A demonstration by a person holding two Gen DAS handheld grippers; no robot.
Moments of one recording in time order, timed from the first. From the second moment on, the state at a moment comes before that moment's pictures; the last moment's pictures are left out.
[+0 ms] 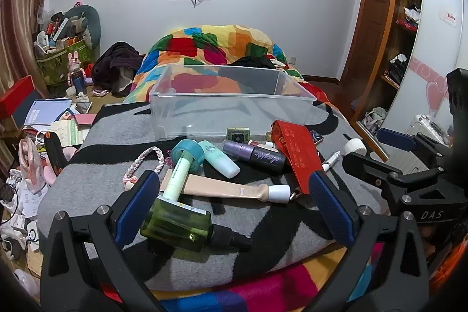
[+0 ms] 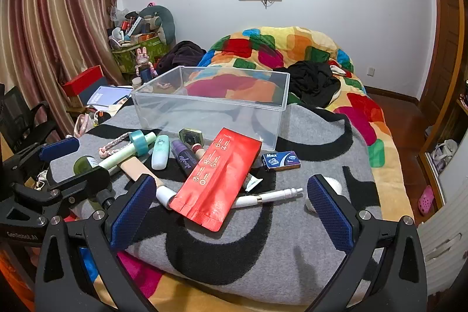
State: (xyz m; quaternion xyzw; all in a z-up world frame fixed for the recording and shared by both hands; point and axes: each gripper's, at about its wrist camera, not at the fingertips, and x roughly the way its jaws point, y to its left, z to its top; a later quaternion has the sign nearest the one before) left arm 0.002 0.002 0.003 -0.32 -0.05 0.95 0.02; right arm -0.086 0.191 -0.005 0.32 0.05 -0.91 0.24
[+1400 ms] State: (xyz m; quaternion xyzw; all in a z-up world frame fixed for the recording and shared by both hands) left arm 0.007 0.001 0.009 -0.31 -0.06 0.95 0.02; right arm -0.081 0.188 -0.006 0.33 0.05 -0.91 0.25
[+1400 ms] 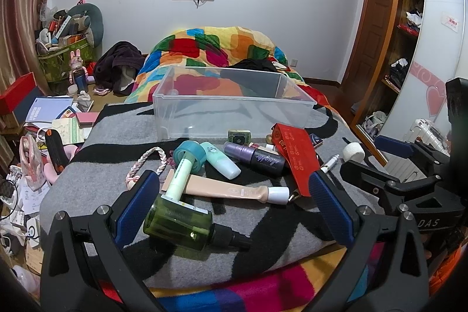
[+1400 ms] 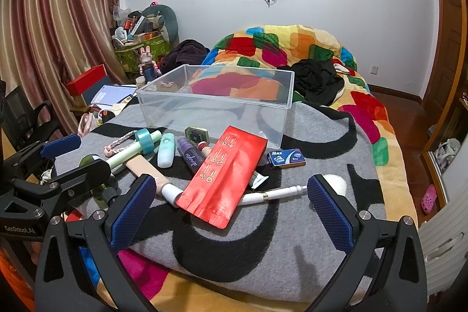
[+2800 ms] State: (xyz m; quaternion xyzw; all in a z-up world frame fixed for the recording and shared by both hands) left arm 0.011 -0.049 -0.038 -0.37 -0.12 0.92 -0.04; right arm -0.122 0.262 -0.032 0.35 0.00 -0.93 0.15
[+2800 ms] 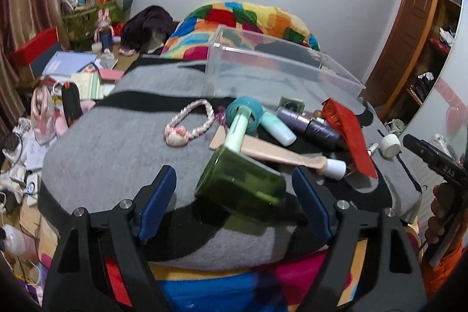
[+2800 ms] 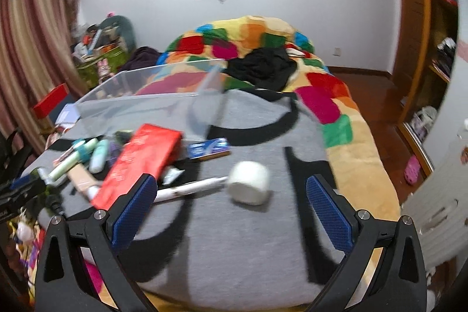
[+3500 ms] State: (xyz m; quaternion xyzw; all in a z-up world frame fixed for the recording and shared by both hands) left arm 0.009 -0.047 -0.036 -0.36 -0.12 0.93 -0.03; right arm -0.148 0.259 -0.047 0.38 -0.02 -0.91 0.16
